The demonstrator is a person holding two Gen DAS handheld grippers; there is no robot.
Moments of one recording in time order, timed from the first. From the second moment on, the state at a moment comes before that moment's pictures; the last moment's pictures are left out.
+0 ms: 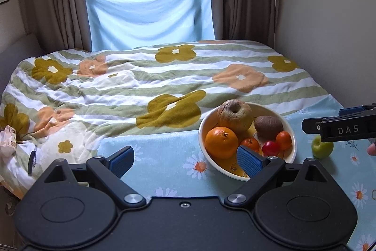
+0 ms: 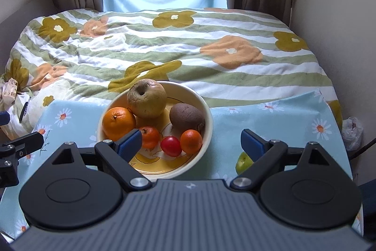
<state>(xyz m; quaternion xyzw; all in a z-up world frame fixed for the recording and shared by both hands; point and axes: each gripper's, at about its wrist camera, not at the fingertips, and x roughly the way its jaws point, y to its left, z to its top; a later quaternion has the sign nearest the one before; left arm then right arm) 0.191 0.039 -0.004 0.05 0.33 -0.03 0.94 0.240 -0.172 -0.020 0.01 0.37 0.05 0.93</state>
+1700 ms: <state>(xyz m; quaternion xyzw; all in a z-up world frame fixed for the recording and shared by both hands) 0.162 0.095 -0.097 0.03 0.41 -0.04 0.91 0.148 -0.148 -0.110 0.06 0.41 -0.06 0.91</state>
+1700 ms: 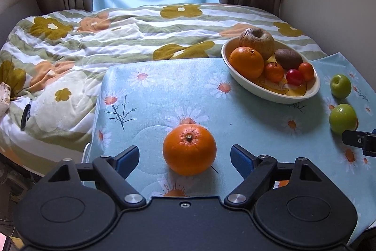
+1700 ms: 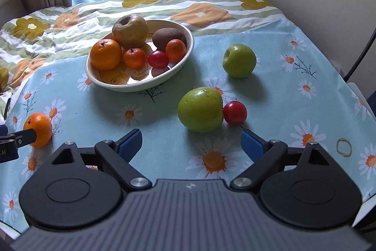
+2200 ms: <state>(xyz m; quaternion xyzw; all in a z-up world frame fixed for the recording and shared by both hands) 0.189 0.095 -0.120 0.04 0.45 -0.07 0.89 0.170 -0.139 -0.121 0.05 0.41 -0.09 0.91</state>
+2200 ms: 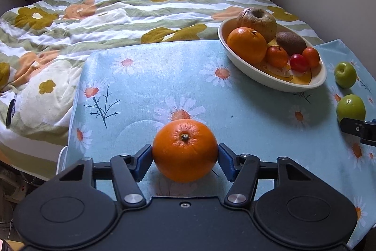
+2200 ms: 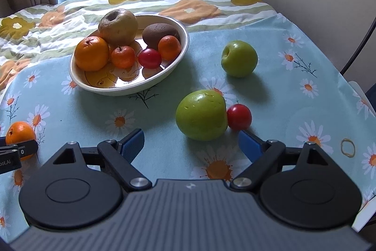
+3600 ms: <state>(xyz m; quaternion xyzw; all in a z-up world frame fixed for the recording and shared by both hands) 0.182 0.087 -0.110 0.06 0.43 -0.08 0.90 0.191 -0.124 -0.133 -0.06 0.38 -0.10 0.92</state>
